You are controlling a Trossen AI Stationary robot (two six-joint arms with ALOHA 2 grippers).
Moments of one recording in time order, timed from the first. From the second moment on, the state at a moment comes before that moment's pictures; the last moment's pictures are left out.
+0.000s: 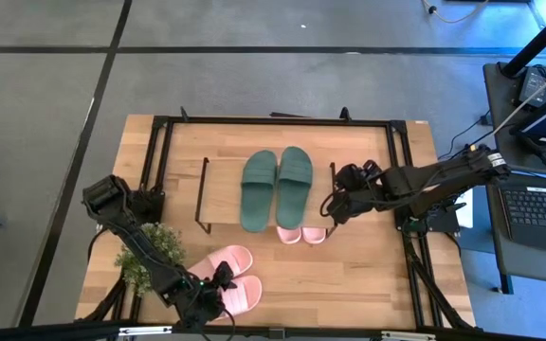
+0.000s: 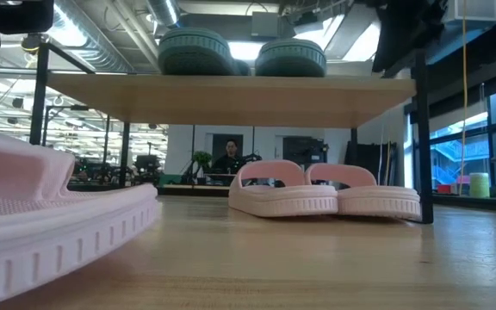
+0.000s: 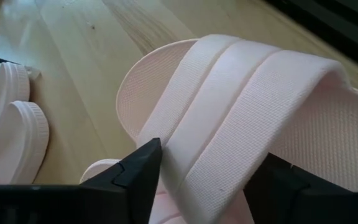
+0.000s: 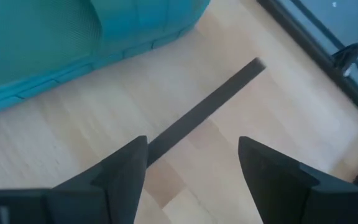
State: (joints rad) left arm -0.90 1.82 1.04 -0.30 -0.57 0.03; right arm 0.27 1.35 1.24 -1.19 0.56 0.87
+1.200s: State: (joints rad) left arm -0.58 1.67 1.04 -0.29 -0.79 -0.42; right arm 0.40 1.06 1.37 -1.56 0.75 1.01
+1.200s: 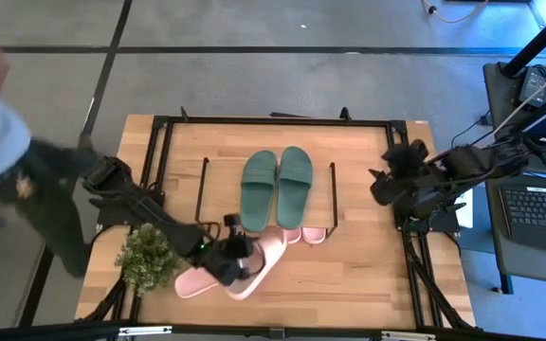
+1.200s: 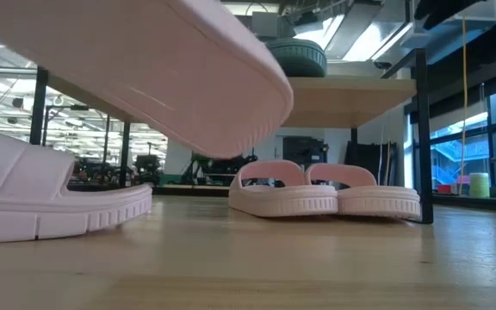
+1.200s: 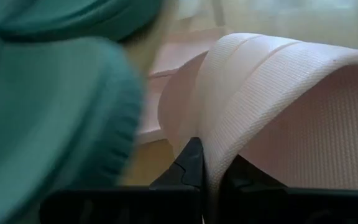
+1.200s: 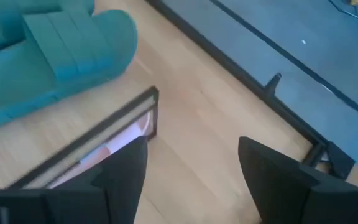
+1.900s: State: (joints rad) left arm -0.59 1.69 1.33 -0.69 -0.72 -0.55; right arm 0.40 0.82 1.37 -1.57 0.75 0.85
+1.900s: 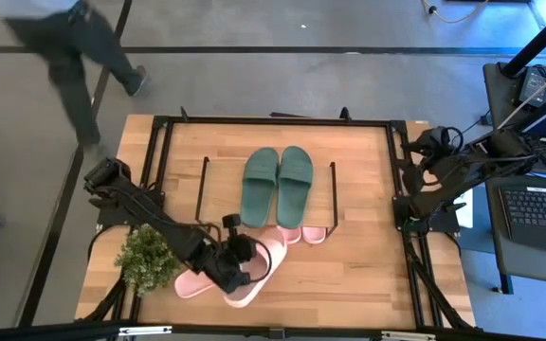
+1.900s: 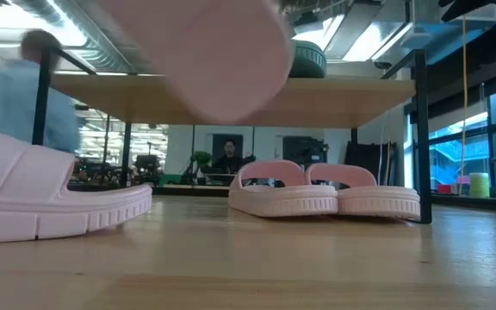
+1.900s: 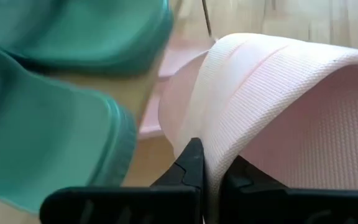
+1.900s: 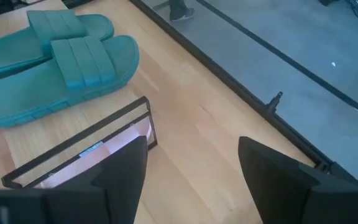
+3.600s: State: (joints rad) left arm -0.65 2.32 2.08 -1.33 -0.53 -1.14; right arm 0.40 0.77 1.37 -1.57 0.71 0.67
